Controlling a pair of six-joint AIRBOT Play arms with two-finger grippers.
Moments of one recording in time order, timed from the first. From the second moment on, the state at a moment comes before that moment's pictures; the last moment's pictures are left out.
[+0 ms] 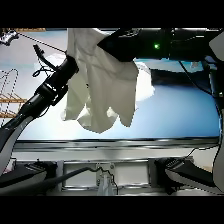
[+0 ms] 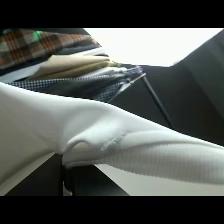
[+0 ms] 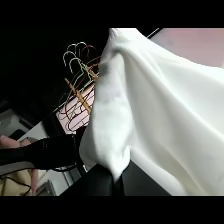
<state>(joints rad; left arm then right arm) -0.32 -1.31 0.95 -1.07 -0.64 -0.11 0.43 -1.22 1.77 -0.69 1.12 1.29</state>
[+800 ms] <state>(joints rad) -0.18 -1.31 0.95 -0.91 -0.72 -0.27 0.31 -1.22 1.77 -0.79 1.11 1.32</state>
